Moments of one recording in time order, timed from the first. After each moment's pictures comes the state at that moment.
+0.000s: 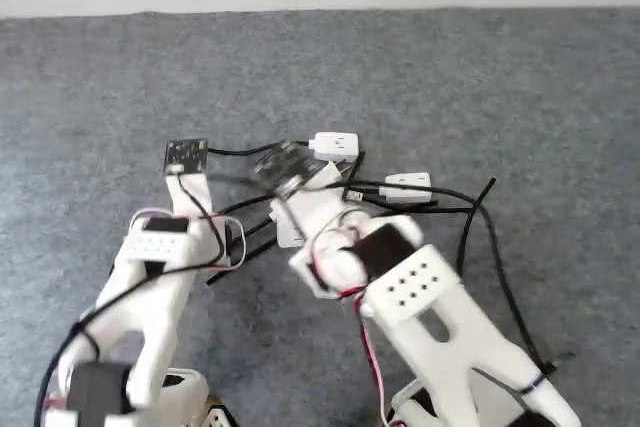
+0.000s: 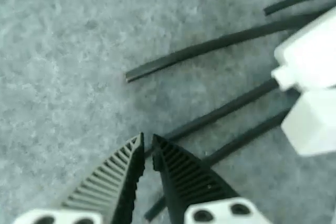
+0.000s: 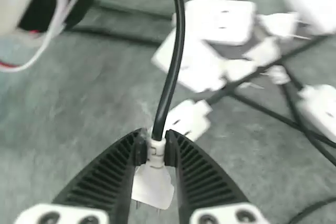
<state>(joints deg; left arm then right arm) -1.0 -12.4 54.5 46.3 13.7 -36.7 -33.7 38.3 67.4 6.0</state>
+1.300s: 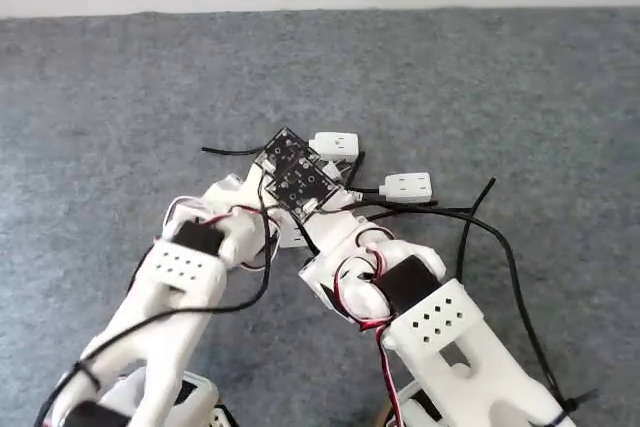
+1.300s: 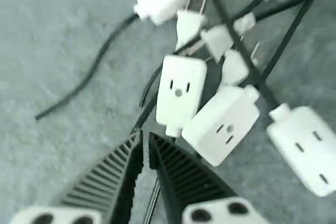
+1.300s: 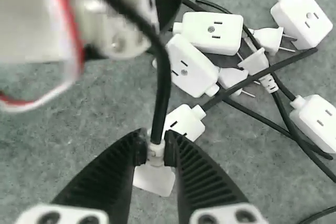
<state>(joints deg) 14.4 -29.1 55.0 40.7 -19.5 -37.5 -45.1 49.0 62.9 9.5</state>
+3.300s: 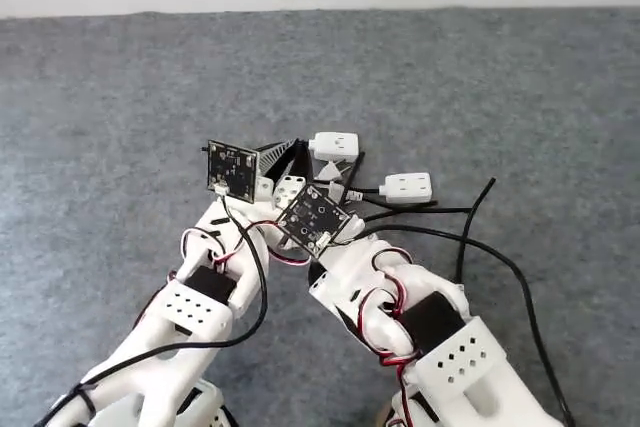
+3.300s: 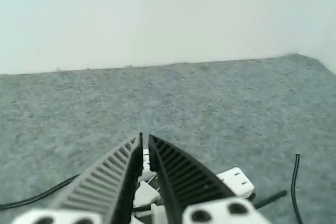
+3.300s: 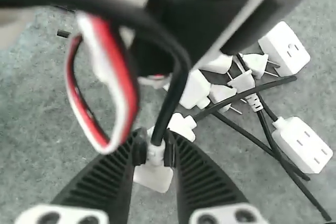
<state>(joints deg) 21.2 -35.5 71.1 -7.1 16.5 -37.9 -59.8 59.2 59.5 16.2</state>
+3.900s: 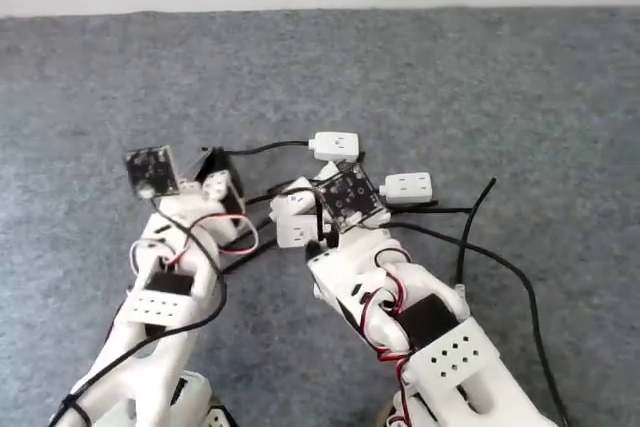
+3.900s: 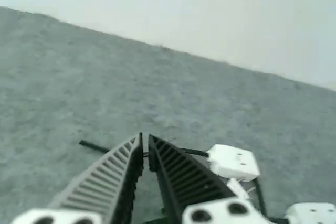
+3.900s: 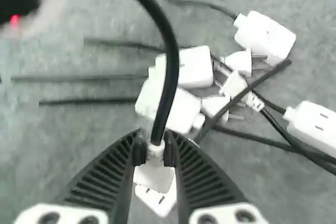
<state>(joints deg) 1.8 -35.5 80.0 -10.5 25.0 -34.6 -60.0 69.5 41.1 -2.8</state>
